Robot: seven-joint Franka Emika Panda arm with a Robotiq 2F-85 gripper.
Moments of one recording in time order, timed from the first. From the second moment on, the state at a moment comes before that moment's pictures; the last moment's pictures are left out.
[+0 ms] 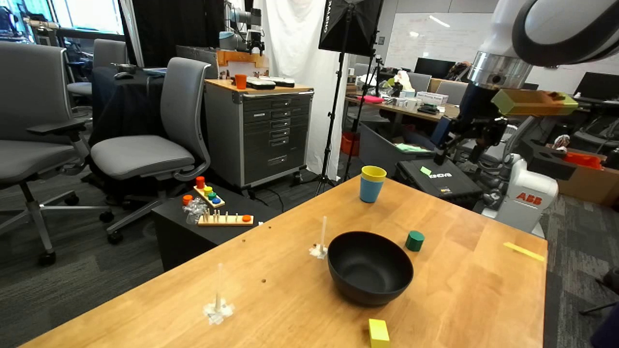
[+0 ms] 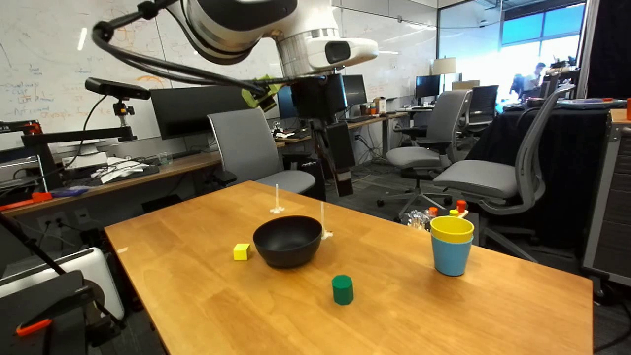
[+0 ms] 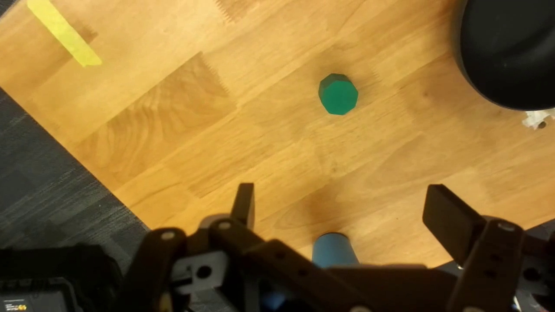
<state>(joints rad) -0.15 0.20 -0.12 -2.14 -0.09 2.45 0.30</state>
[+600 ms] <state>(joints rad) -0.11 0.37 -0.12 -2.09 -0.10 2.53 0.30</state>
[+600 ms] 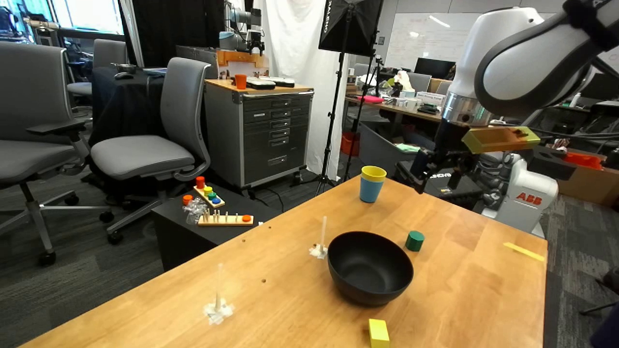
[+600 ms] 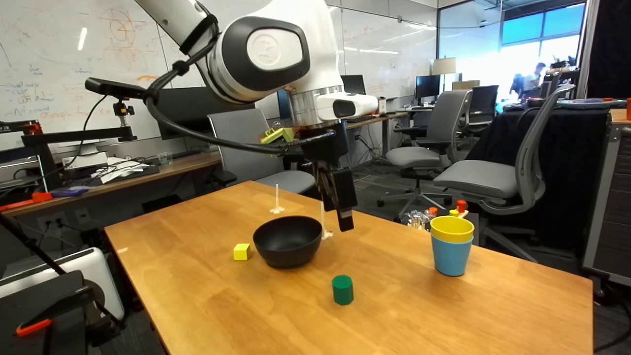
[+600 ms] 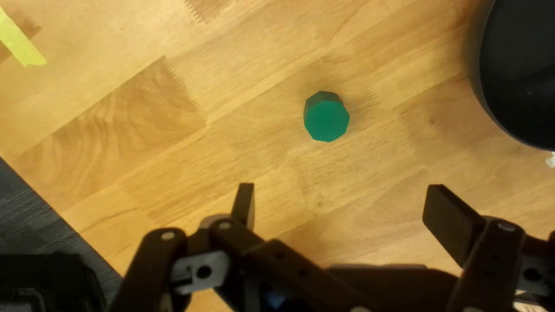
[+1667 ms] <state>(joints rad) -0.04 0.61 -0.18 -2.00 -0.13 2.59 0.31</state>
